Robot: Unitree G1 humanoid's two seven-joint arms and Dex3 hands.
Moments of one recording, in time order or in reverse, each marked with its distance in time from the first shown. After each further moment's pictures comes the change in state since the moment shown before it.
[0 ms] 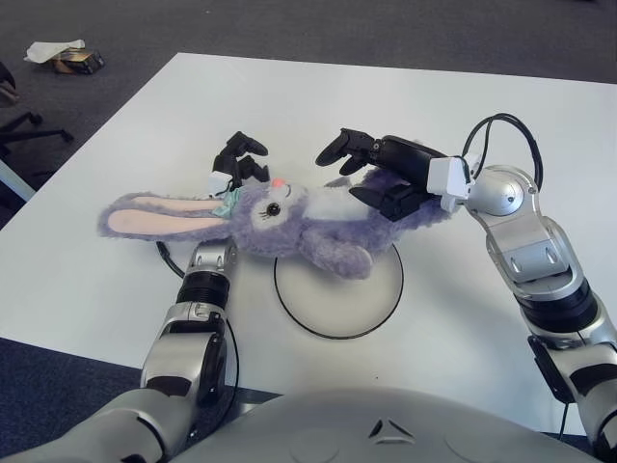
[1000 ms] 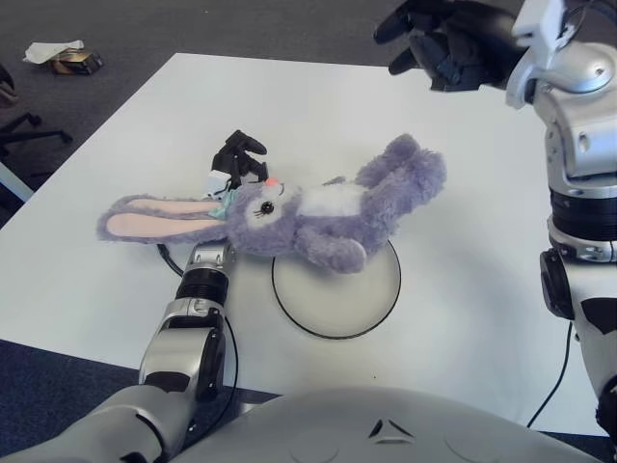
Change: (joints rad) left arm -0.008 0.005 -0.002 0.030 -0.001 -0.066 -0.007; right arm -0.401 -0.038 -0.327 0.398 0.220 0.132 0.011
